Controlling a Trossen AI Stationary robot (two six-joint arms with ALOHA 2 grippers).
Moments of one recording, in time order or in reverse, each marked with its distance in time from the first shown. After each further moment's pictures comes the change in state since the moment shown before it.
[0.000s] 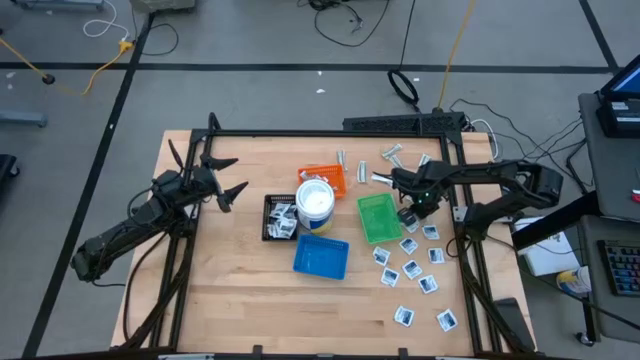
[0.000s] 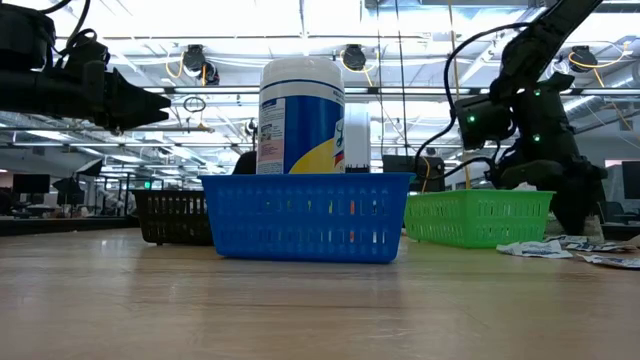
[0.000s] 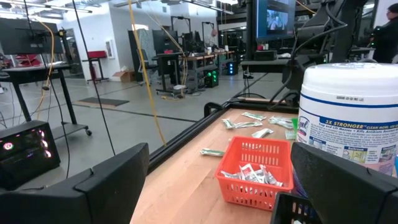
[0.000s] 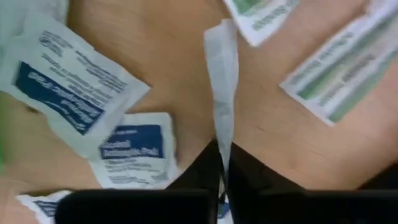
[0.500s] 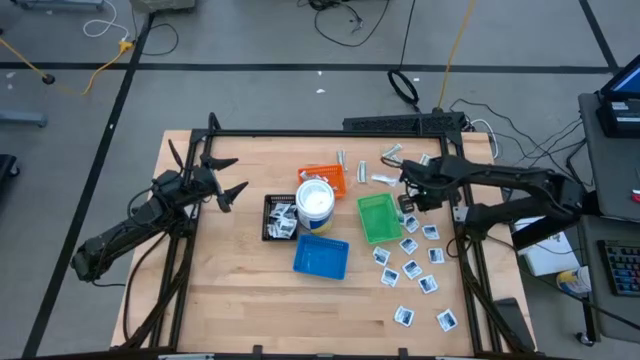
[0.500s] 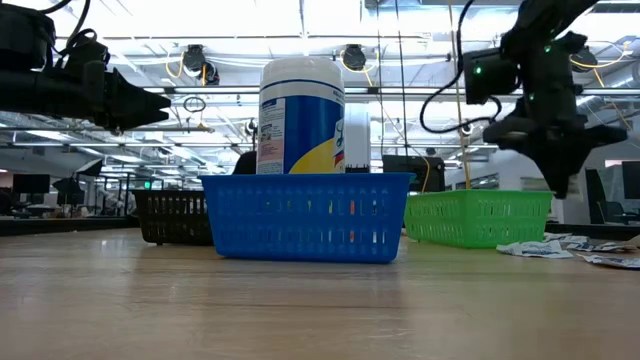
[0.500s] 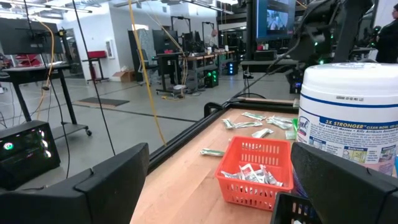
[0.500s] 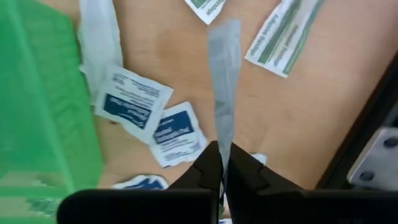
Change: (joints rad) left arm 0.000 0.000 0.000 0.000 0.000 0.000; right arm 0.025 -0.197 0.104 -0.154 -0.008 0.376
